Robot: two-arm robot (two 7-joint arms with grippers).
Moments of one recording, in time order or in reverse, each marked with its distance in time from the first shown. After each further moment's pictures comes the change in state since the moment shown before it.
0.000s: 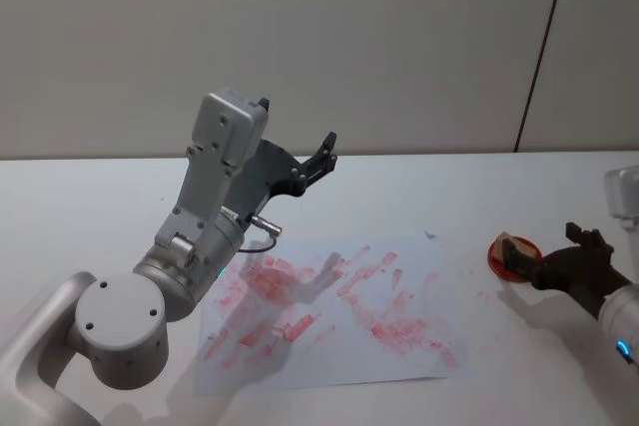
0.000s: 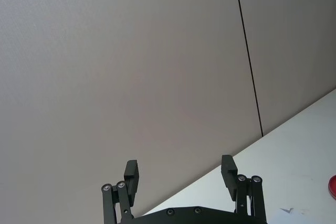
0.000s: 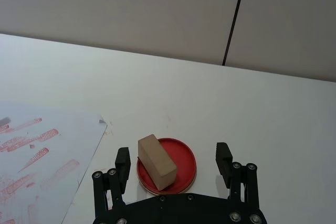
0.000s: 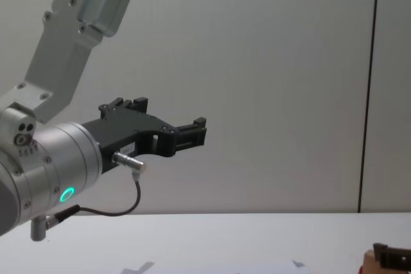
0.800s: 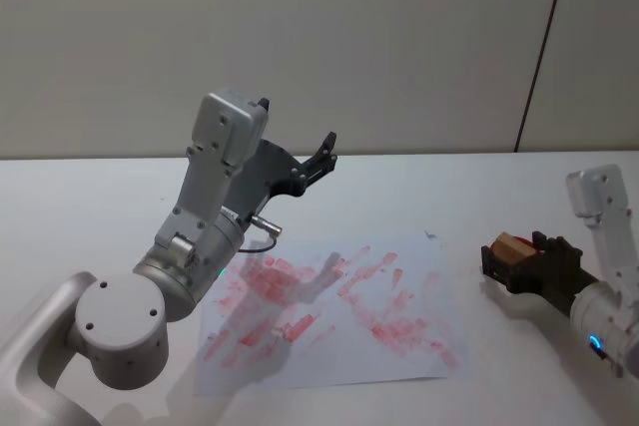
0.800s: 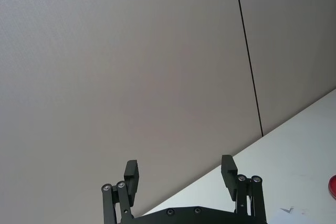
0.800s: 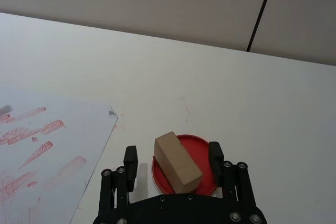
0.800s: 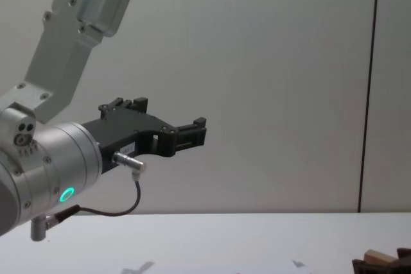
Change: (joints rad) left arm 0.000 0.000 0.000 0.000 0.000 0.000 0.000; right arm 0.083 -0.052 -0.026 0.121 -0.045 0.032 0.058
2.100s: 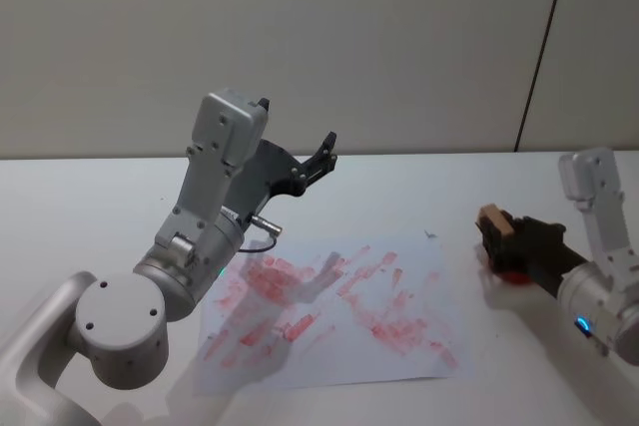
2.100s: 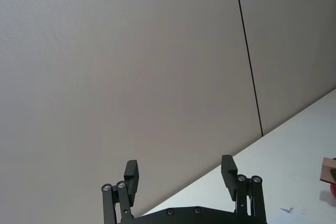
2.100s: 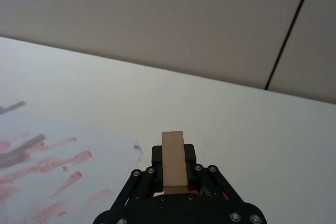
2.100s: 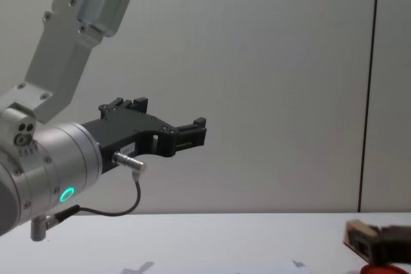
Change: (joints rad) left arm 0.000 0.000 0.000 0.000 0.000 0.000 0.000; right arm 0.029 -0.016 -0.006 0.012 -0.013 -0.076 0.053
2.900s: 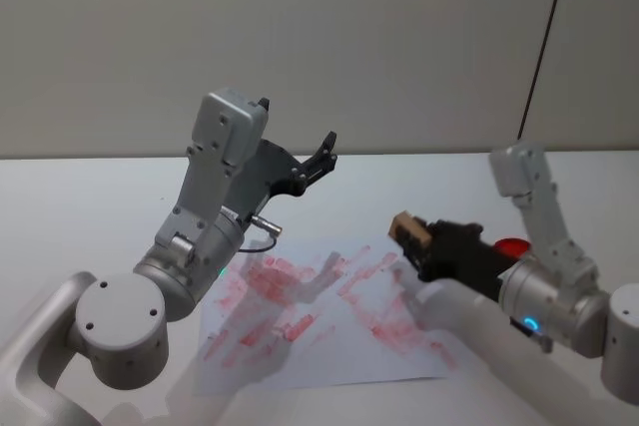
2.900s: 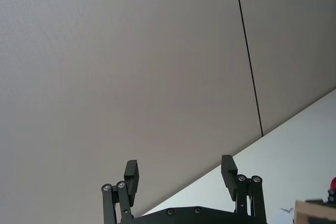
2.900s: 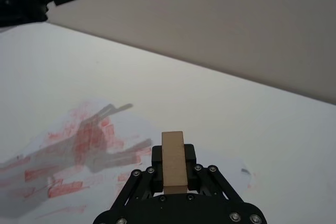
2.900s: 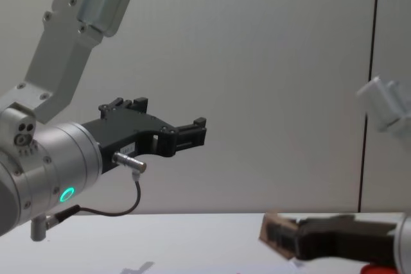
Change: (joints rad) left arm 0.000 0.000 0.000 0.000 0.000 0.000 0.000; right arm 0.044 -0.045 -0.058 -0.010 0.016 0.020 0.227
